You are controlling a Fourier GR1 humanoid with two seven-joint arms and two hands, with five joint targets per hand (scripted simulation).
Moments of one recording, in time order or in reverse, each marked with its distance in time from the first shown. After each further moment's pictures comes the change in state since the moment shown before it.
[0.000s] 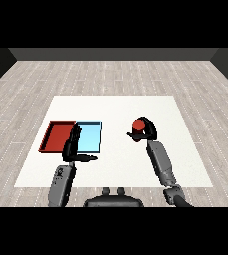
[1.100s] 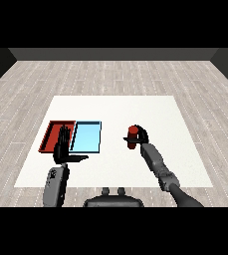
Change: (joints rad) left arm 0.030 0.031 0.118 0.036 0.054 -0.022 -0.112; right arm -0.225 0.034 -0.133 0.697 -0.011 0.000 -0.221
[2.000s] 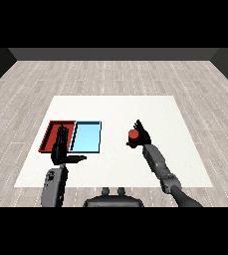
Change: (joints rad) left arm 0.019 0.004 0.007 -0.042 0.006 -0.007 0.030; right arm 0.046 -0.018 0.003 -0.055 -0.052 0.272 -0.005
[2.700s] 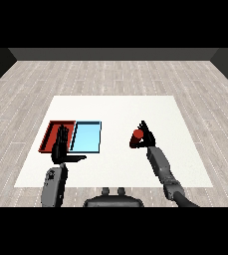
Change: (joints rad) left arm -0.013 0.006 0.008 0.026 0.005 -0.008 -0.012; right arm 0.113 -0.024 0.010 -0.170 -0.019 0.013 0.048
